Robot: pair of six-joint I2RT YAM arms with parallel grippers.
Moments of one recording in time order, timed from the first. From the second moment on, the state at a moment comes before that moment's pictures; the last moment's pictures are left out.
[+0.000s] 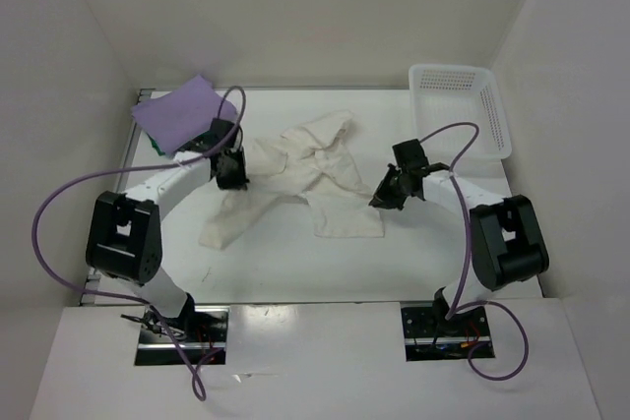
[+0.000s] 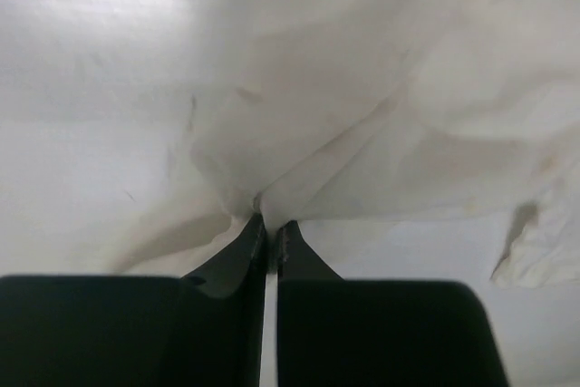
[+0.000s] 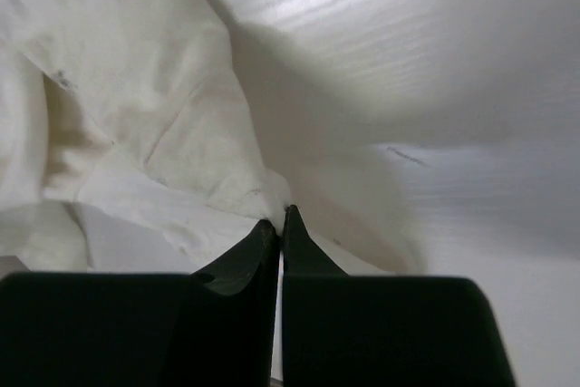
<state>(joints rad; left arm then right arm) -0.28 1.59 1.04 -0.57 0.00 -0.42 0.29 1.57 0.86 -0.38 -0.17 0.83</state>
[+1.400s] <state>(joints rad) -0.12 1.51 1.12 -0.57 0.29 -0.37 0.08 1.21 0.95 -0.59 -0.40 0.68</state>
